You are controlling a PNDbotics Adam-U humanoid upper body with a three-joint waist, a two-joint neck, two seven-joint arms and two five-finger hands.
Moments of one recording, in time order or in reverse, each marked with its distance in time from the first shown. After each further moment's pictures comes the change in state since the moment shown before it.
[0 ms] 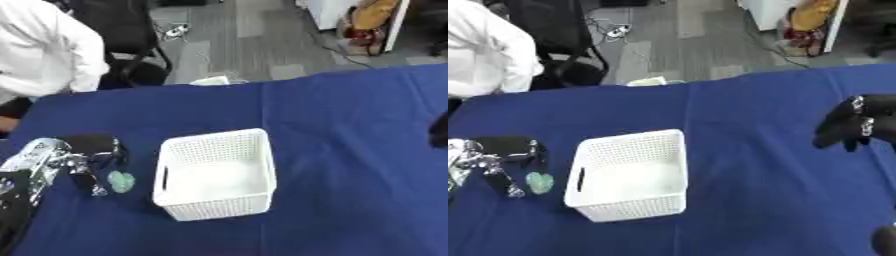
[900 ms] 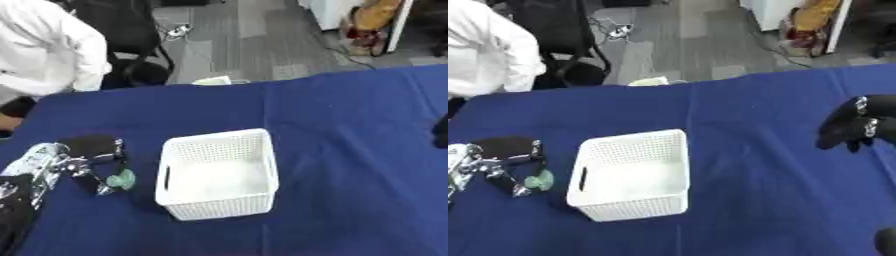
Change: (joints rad) left arm 0.017 -0.001 -0.005 -0.001 0.004 -0.048 0.128; right arm -0.001 0.000 0.000 0.000 0.000 0.000 0.000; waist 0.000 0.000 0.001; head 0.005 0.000
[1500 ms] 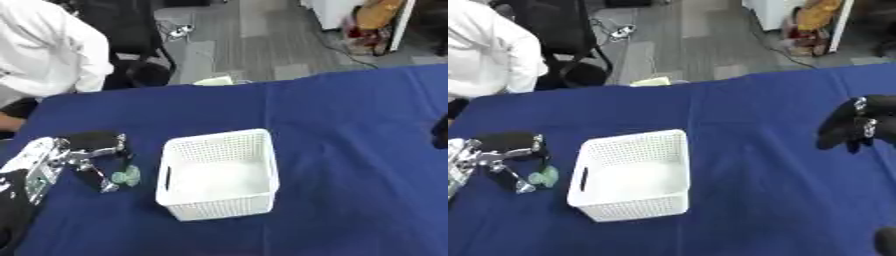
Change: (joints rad) left arm -0.001 0.034 -0.026 -0.088 0.294 0.046 -0.154; right arm 0.000 0.000 0.000 0.000 0.001 0.004 0.004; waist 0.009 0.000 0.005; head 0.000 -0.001
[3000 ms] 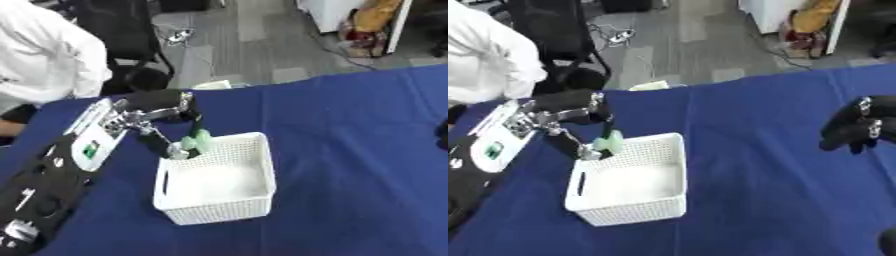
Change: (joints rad) left arm -0.147 -0.112 -0.166 -0.226 0.216 0.027 -0.027; right arm -0.013 0.000 0.001 0.000 -0.010 0.003 0.004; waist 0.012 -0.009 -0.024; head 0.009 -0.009
